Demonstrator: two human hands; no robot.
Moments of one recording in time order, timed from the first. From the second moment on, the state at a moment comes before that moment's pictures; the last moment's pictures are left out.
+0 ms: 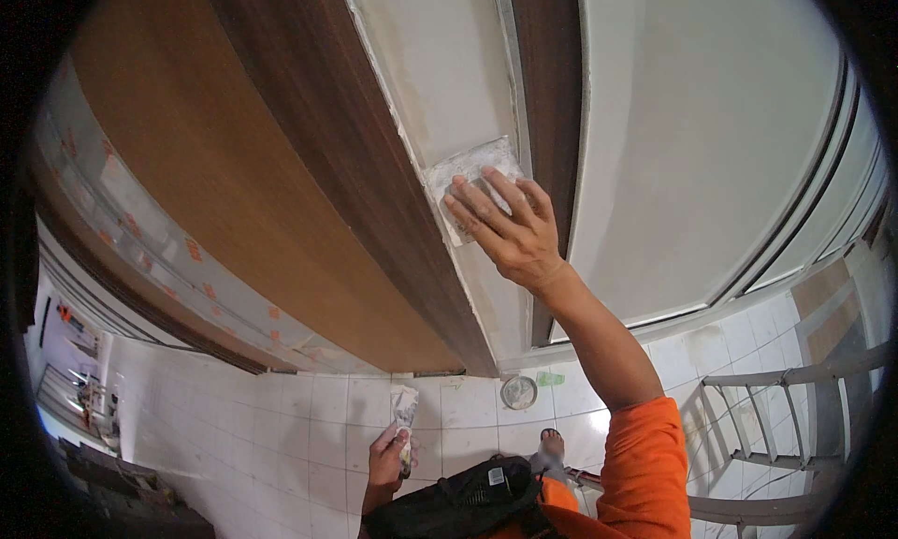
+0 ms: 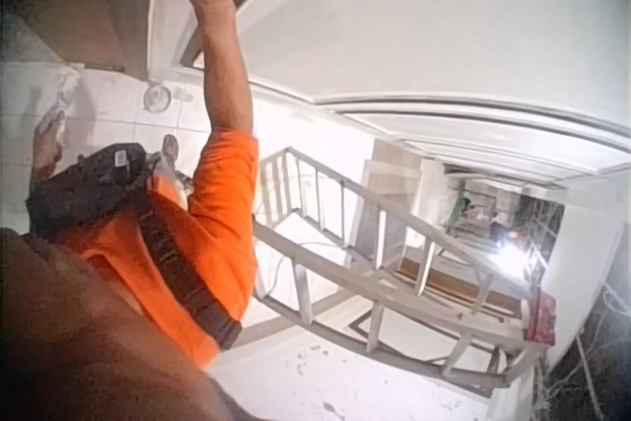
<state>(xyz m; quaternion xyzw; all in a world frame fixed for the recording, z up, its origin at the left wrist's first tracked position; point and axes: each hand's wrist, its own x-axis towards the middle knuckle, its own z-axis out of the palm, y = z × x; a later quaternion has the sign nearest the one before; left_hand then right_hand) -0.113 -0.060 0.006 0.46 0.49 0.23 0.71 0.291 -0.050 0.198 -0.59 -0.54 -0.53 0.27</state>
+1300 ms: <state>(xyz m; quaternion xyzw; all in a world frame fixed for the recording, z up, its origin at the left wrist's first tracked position) -0.127 -0.081 -0.019 0.47 0.50 0.16 0.71 0.294 -0.040 0.187 -0.62 -0.55 -0.49 0.26</state>
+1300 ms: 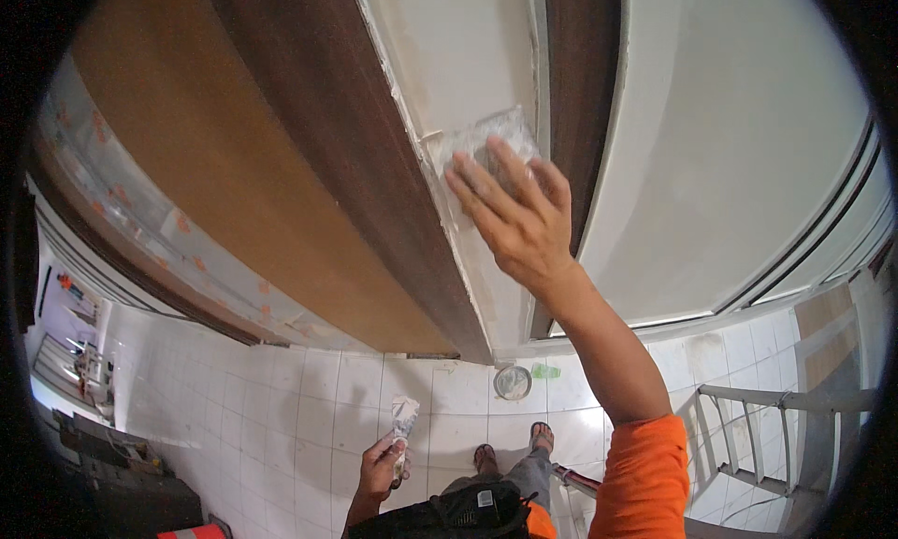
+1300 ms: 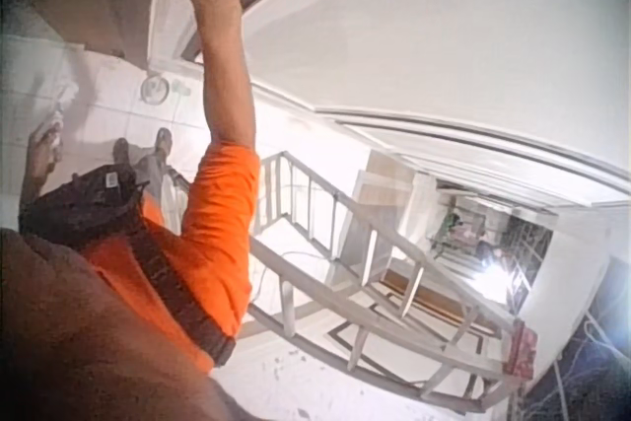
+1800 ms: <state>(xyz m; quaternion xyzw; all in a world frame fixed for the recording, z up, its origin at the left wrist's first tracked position) -0.148 -0.077 -0.024 0.47 0.52 0.16 0.69 0.284 -0.022 0.154 -0.65 -0.52 -0.51 0.23</state>
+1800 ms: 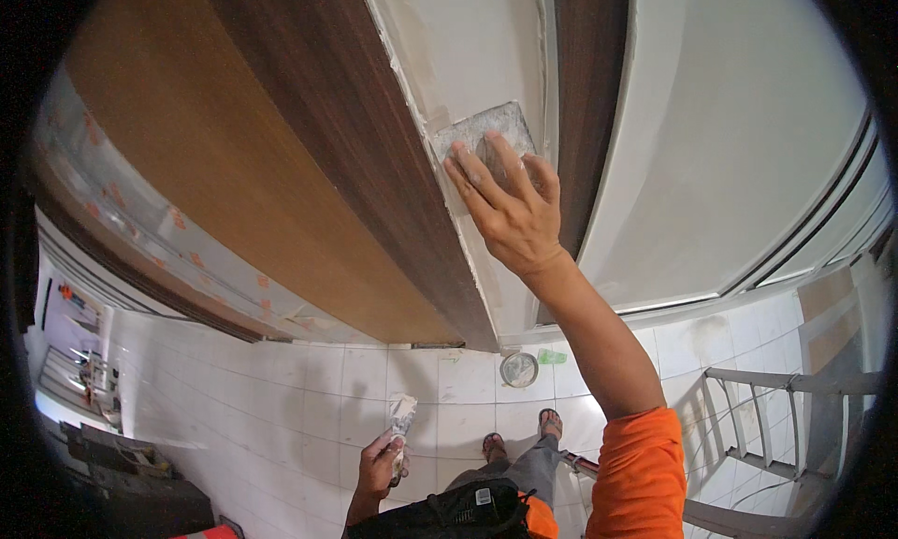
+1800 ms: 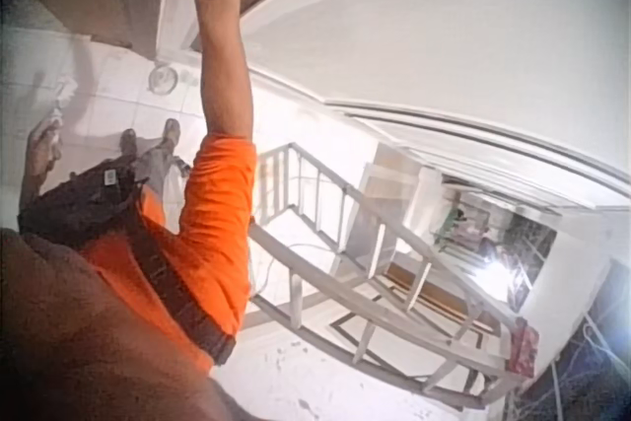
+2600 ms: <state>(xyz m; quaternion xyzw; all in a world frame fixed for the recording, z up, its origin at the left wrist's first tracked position) -0.143 -0.078 -0.002 0.52 0.51 0.14 0.68 0.282 -0.023 0.185 -0.63 -0.48 -0.53 0.30</state>
